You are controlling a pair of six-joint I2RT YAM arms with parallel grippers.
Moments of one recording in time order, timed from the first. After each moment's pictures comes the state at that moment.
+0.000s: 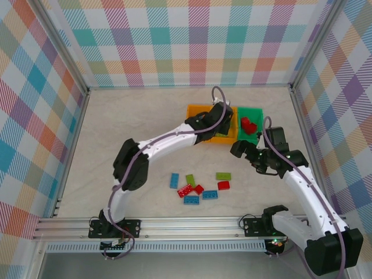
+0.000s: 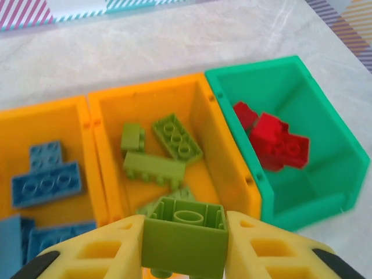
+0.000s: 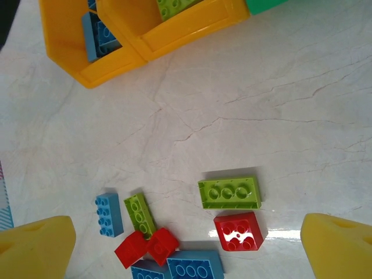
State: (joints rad) left arm -0.89 2.15 1.92 -0.45 -0.33 -0.40; right arm 0.23 0.94 0.82 -0.83 -0.32 0.68
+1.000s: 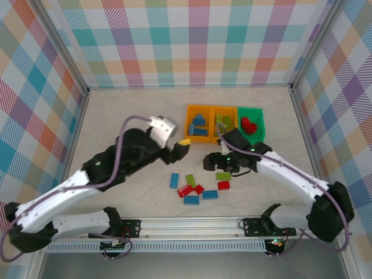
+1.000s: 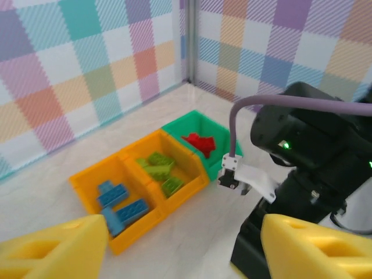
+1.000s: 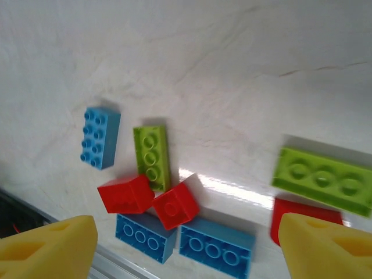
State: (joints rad) left arm -1.02 0.94 1.15 -0.48 -0.24 -0.01; right arm 0.71 1.27 0.90 -0.72 -0.25 0.62
